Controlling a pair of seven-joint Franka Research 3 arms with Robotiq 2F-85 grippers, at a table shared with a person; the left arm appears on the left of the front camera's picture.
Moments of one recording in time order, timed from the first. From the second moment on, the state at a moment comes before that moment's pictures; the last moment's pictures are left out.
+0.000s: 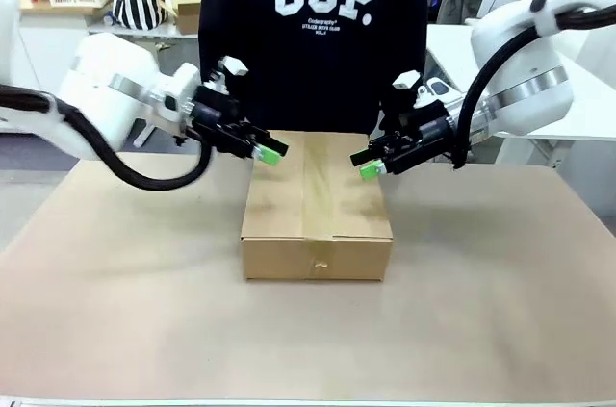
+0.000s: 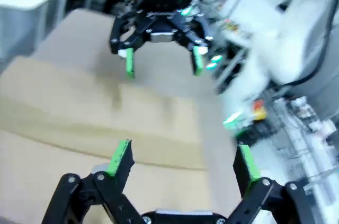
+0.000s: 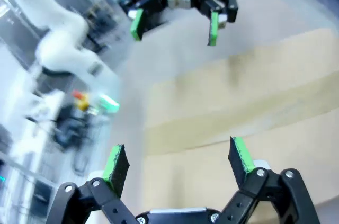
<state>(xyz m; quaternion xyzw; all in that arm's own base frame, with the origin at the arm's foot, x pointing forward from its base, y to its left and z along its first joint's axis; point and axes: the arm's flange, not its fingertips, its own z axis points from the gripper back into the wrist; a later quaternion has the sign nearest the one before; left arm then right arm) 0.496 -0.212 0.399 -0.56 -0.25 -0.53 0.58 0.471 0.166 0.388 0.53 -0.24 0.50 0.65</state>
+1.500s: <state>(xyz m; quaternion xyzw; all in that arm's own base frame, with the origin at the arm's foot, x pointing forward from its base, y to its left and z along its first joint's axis) 0.365 -0.082 0.446 -0.73 -0.10 -0.22 0.64 0.369 -0.057 0.430 0.68 -0.28 0.15 0.66</state>
